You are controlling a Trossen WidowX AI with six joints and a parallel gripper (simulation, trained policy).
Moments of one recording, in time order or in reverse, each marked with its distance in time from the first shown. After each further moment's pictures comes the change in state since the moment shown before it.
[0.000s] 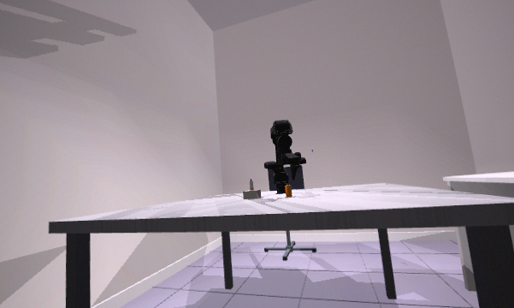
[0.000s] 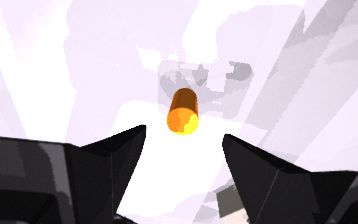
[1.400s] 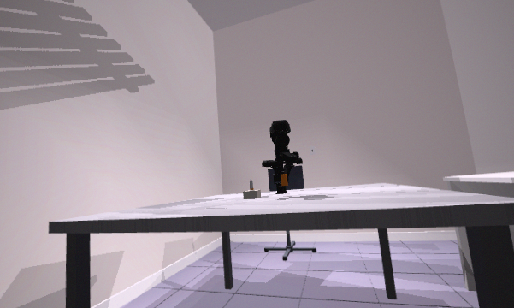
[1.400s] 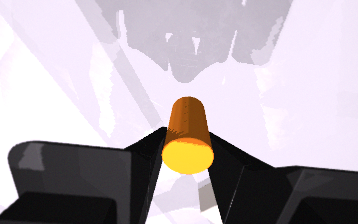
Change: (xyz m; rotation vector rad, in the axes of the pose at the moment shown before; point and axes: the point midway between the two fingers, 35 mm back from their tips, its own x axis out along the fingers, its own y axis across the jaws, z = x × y) arm -0.002 -0.009 -0.016 -0.109 -0.028 -0.065
